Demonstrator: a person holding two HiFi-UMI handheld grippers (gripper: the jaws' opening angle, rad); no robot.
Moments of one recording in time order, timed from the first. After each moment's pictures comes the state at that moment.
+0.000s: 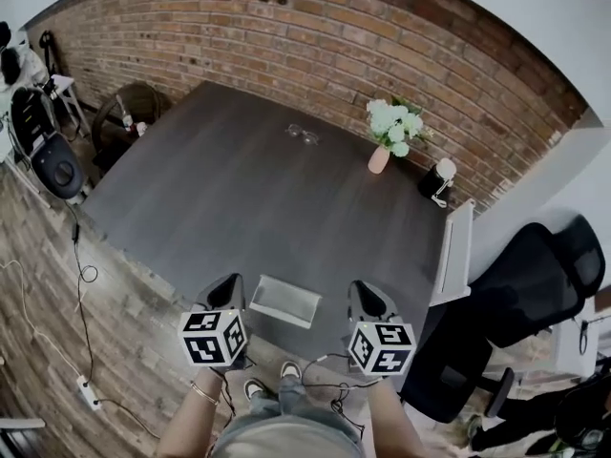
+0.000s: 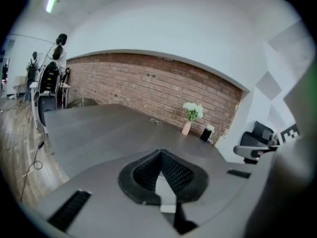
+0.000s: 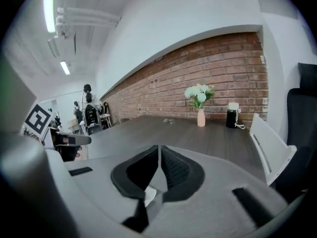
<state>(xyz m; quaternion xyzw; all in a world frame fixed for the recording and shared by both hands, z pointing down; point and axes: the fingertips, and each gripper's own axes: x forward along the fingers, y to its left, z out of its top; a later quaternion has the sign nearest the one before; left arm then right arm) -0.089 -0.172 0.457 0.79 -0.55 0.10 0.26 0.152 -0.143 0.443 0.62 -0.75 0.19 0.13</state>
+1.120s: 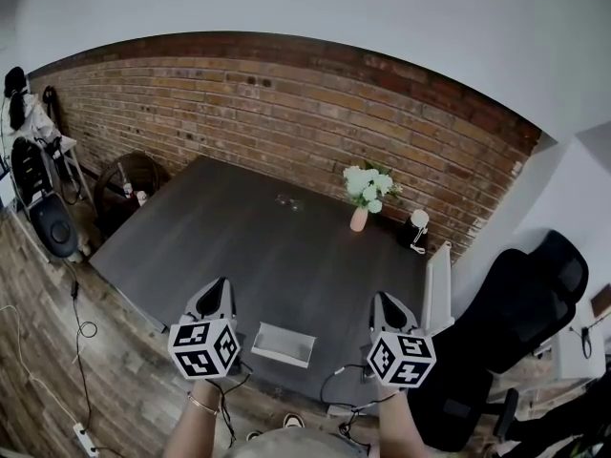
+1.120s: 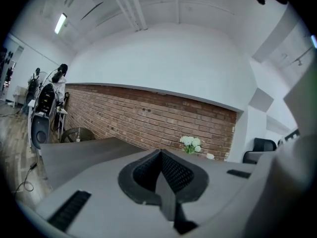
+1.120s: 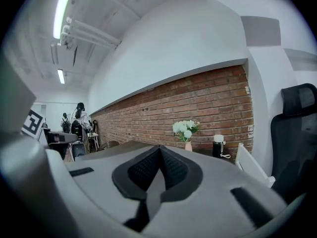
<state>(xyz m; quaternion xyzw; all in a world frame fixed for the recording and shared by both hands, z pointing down) -0.111 -0.196 0.316 0.80 -0.58 -0.01 0.14 0.197 -0.139 0.317 0.69 -0.72 0.10 0.03</state>
